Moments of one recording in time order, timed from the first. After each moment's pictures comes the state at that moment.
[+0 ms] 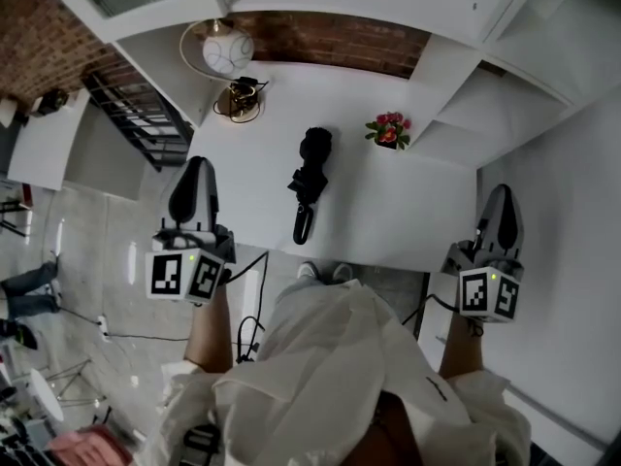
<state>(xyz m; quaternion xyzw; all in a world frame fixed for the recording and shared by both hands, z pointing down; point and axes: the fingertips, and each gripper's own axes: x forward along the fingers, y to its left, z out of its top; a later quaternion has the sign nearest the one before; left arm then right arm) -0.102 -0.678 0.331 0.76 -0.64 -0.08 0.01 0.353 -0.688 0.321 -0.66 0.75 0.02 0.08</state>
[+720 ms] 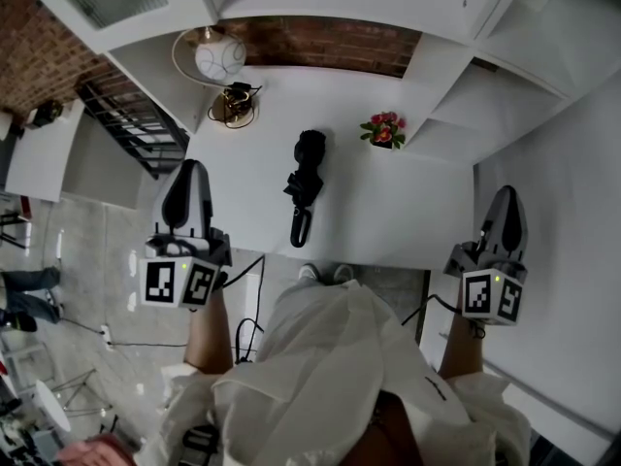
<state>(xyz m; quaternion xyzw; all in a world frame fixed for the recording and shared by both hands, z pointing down) -0.101 -0.680 0.314 0.78 -0.62 -0.09 0.00 0.364 -0.680 0.310 -0.68 0.73 0.03 0.08</state>
